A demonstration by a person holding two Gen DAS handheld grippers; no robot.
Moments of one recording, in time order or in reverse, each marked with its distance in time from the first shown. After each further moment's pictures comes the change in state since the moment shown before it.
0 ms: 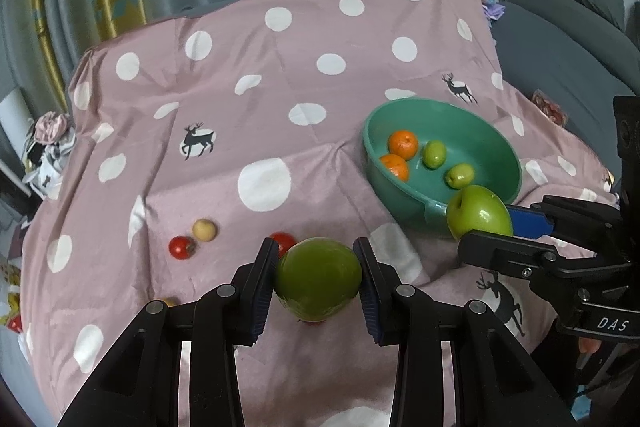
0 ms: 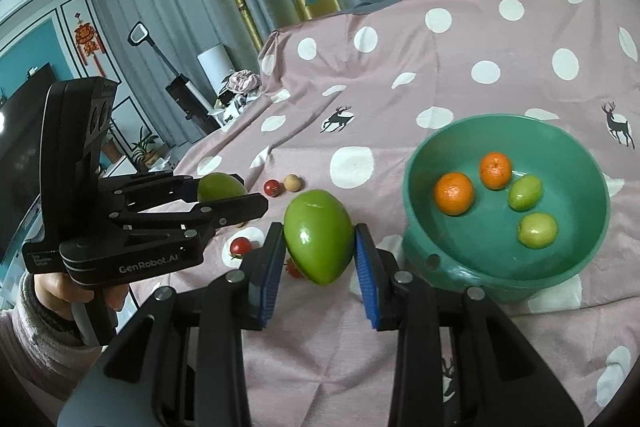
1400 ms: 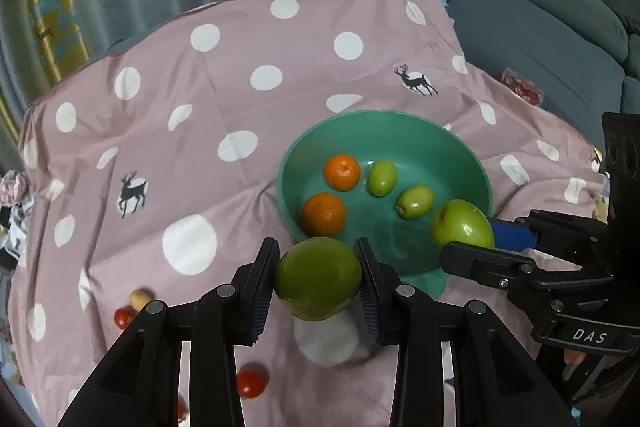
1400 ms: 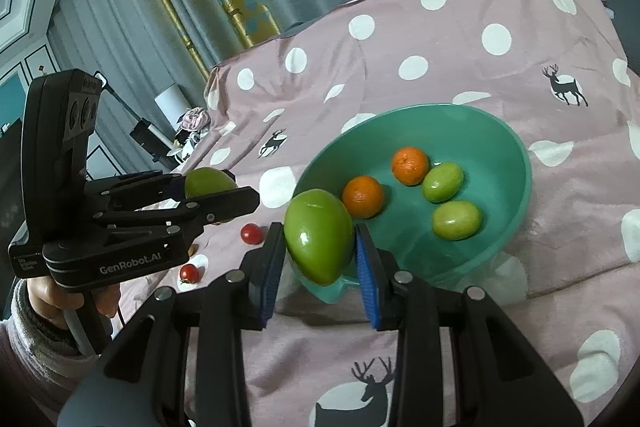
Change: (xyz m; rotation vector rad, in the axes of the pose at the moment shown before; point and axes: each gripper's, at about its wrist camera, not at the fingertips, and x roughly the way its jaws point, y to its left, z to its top) left arm 0.045 -0.068 0.050 0.148 0.012 -0.078; right arm -0.024 -0.073 -0.011 0.158 -0.078 -0.094
